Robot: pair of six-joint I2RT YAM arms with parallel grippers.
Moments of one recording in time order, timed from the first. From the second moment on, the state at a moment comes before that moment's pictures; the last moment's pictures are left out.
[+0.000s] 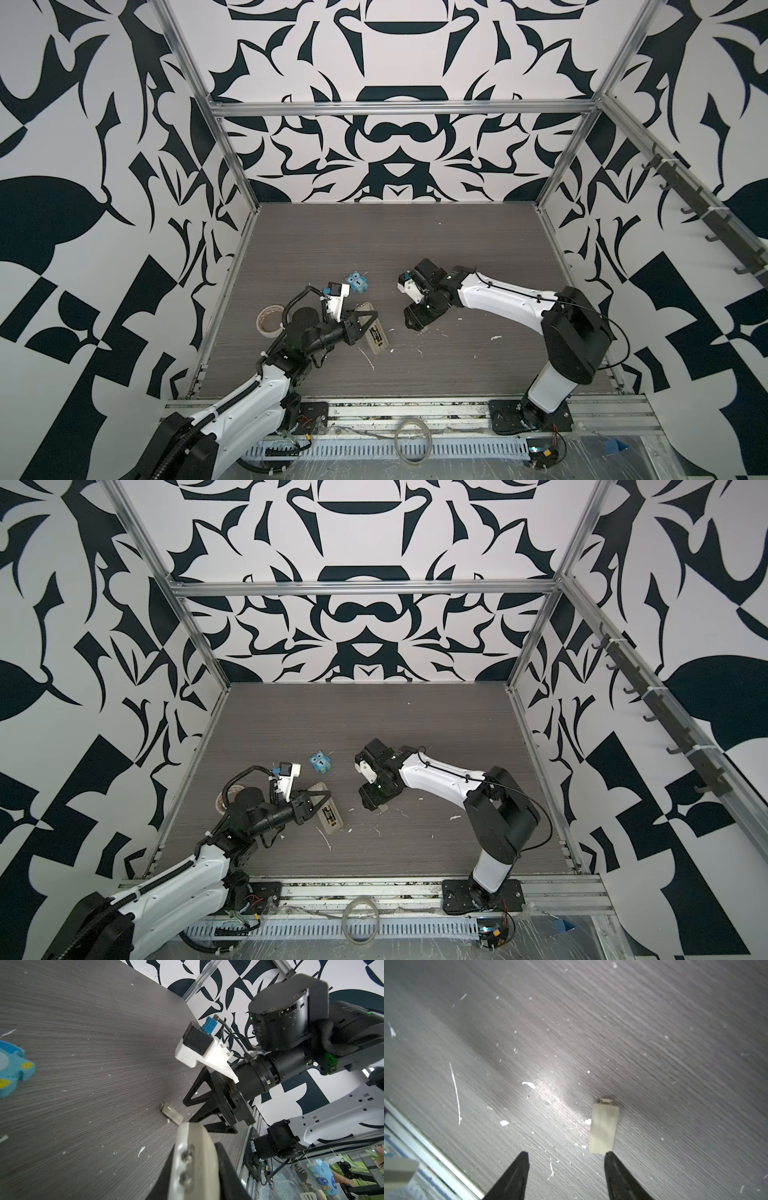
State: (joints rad) left arm -0.53 0.85 0.14 0.52 0.55 -0.69; right arm 0.77 1.70 1.15 -0.72 -0.20 0.20
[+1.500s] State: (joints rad) left arm -0.53 0.80 0.14 0.49 0.53 -0.68; right arm 0.87 1.91 1.26 -0.68 -0.22 0.28
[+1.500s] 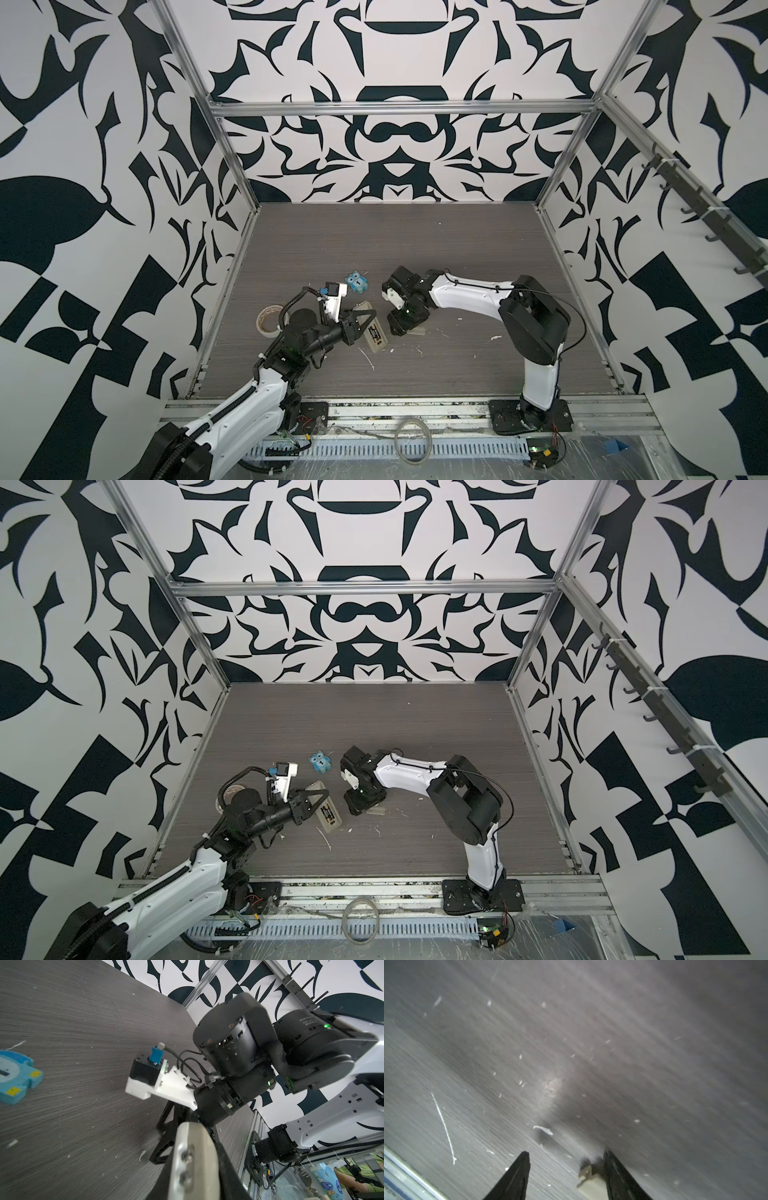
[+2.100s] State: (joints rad) left arm -0.53 0.78 0.14 0.47 0.52 -0.68; right arm 0.93 1.73 1.15 -0.68 -0.24 0.39
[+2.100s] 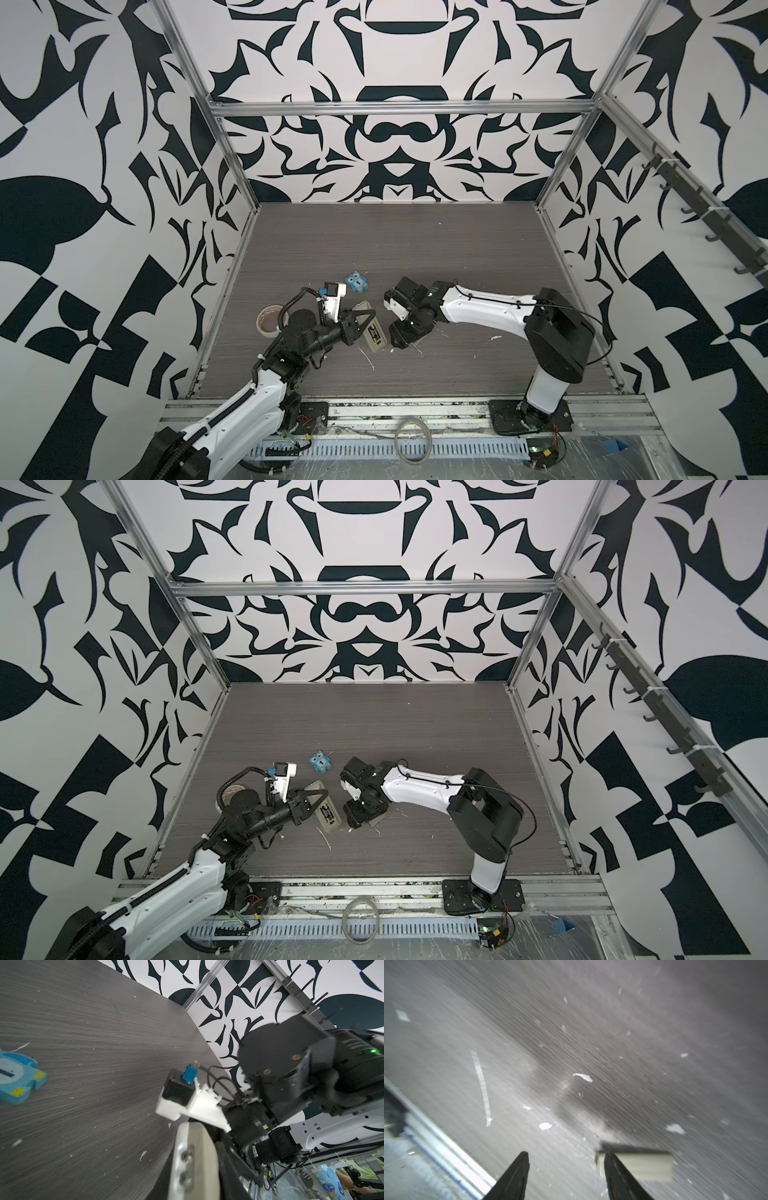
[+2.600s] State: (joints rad) left arm -0.53 0.79 0.14 0.47 0.52 -0.68; right arm 0.86 1.58 0.99 -0.73 -0.22 0.42
